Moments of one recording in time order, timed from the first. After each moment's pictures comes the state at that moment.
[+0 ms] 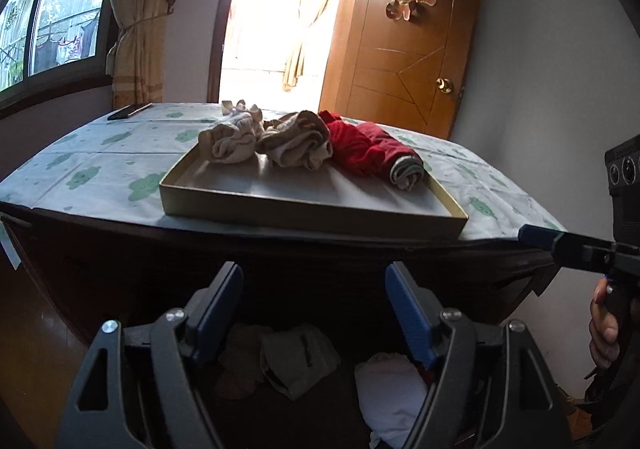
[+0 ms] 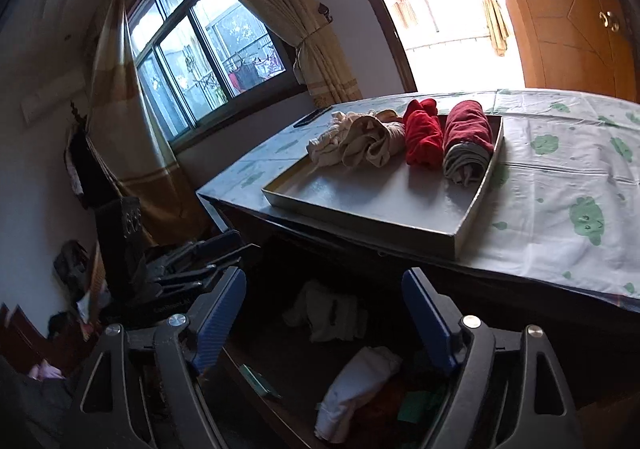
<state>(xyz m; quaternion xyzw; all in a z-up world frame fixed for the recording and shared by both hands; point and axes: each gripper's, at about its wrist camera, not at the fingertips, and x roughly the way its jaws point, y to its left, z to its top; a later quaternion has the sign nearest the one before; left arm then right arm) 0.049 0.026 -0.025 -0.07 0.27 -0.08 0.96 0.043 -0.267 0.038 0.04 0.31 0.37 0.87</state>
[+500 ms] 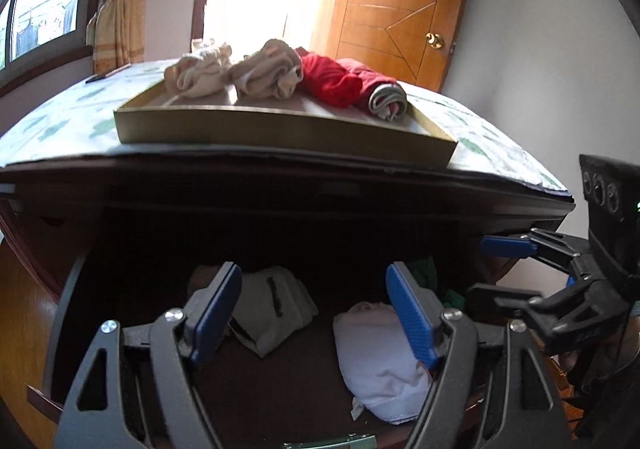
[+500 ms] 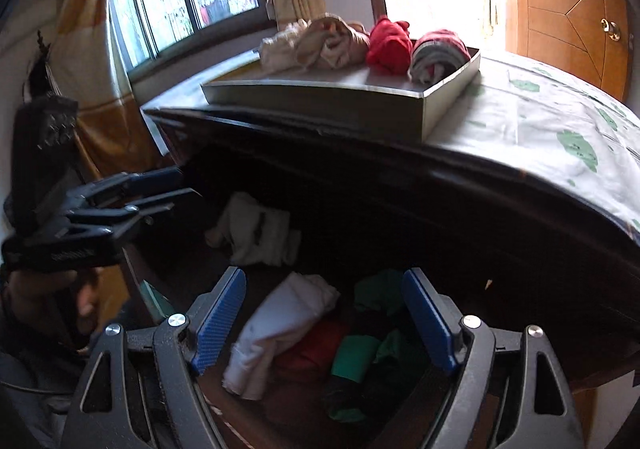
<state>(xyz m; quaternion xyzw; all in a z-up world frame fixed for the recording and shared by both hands) 0.048 -0.003 -0.067 -0.06 0.33 -0.10 0.93 0.051 -0.263 -0.046 -0.07 0.38 0.30 0.87</state>
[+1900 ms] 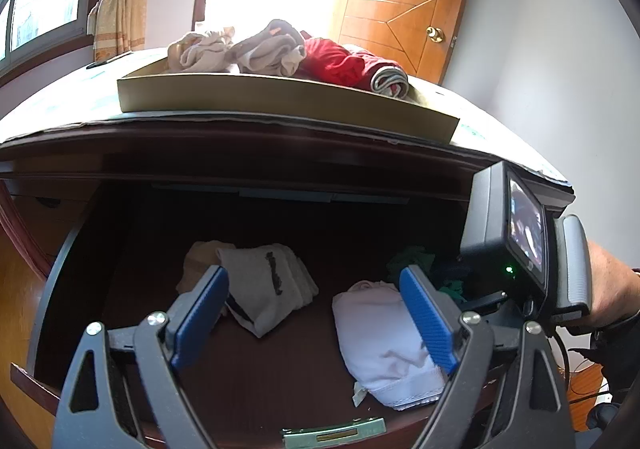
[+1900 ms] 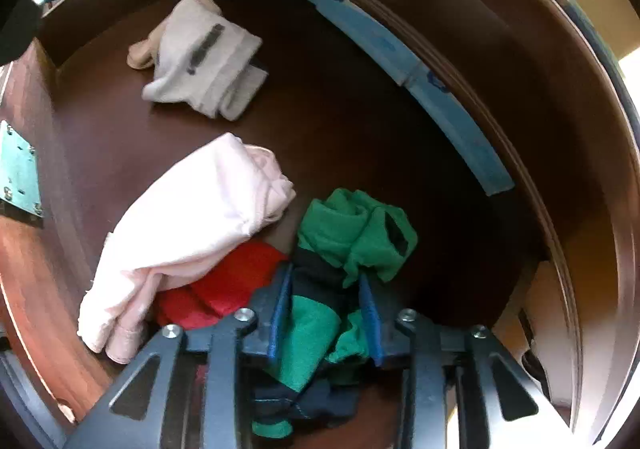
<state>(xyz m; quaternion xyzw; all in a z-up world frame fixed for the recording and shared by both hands) 0.039 -0.001 -0.084 -0.07 0.34 -0.11 0.93 0.076 -0.202 -0.133 -0.35 0.51 0.24 0.75</state>
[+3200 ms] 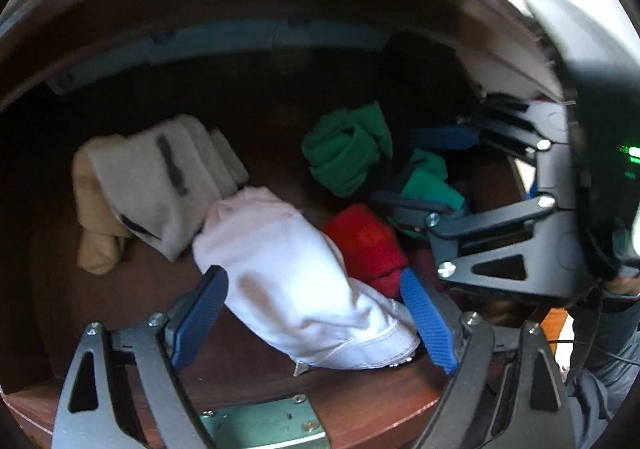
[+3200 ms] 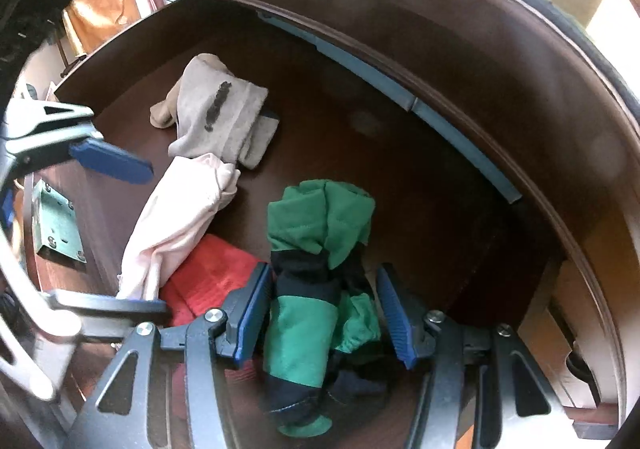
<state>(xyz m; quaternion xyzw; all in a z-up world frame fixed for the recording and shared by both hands) 0.098 -0.064 -0.145 -0.02 0.60 -0.17 0.78 0.097 -0.241 -0.112 -0.24 0.49 0.29 0.78</state>
